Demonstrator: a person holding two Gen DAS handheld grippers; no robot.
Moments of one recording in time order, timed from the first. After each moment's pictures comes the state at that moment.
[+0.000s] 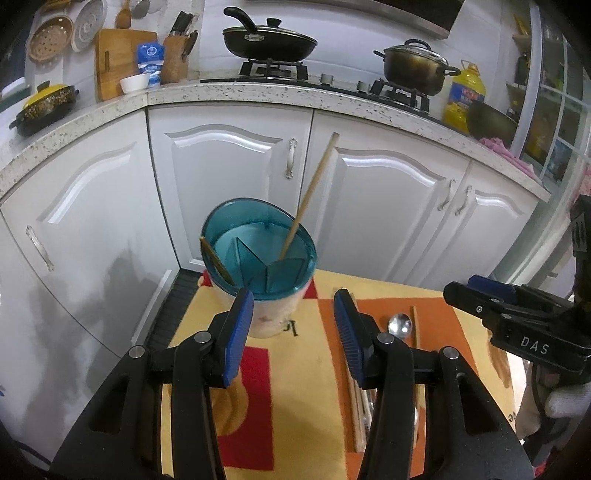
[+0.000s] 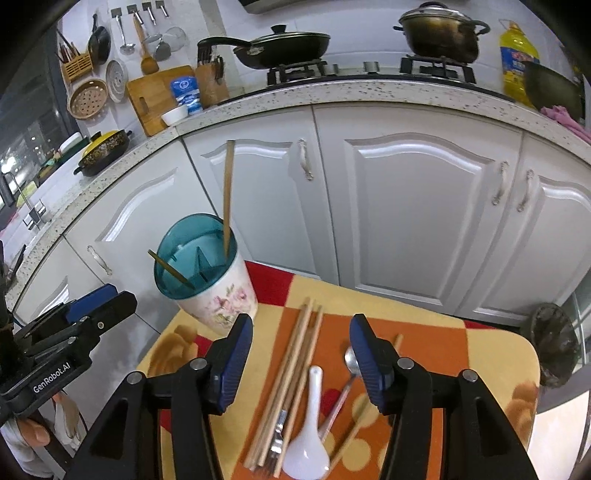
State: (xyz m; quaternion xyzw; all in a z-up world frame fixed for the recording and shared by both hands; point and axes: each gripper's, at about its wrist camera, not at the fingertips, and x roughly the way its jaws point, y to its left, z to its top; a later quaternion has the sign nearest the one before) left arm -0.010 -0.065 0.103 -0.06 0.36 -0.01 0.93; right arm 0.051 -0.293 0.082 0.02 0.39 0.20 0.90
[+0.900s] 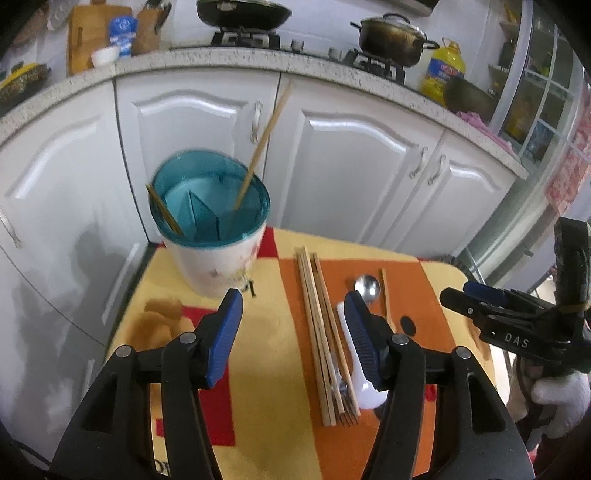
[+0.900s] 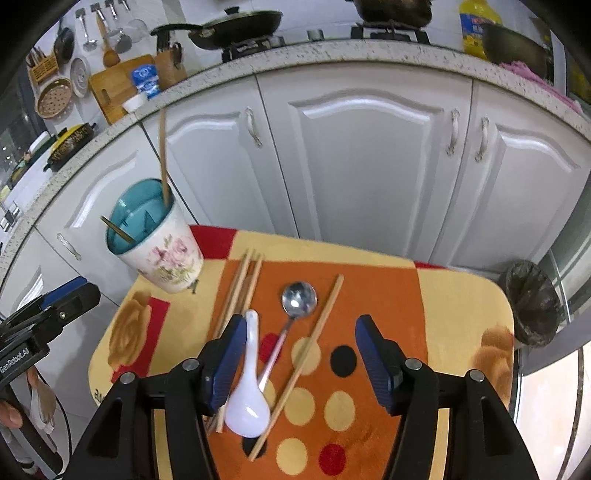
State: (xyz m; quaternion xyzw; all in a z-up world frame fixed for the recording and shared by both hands) left arm -0.017 -0.087 0.072 -0.08 0.41 -0.07 0.91; right arm 0.035 -0.351 0.039 0.02 0.45 0.15 0.88
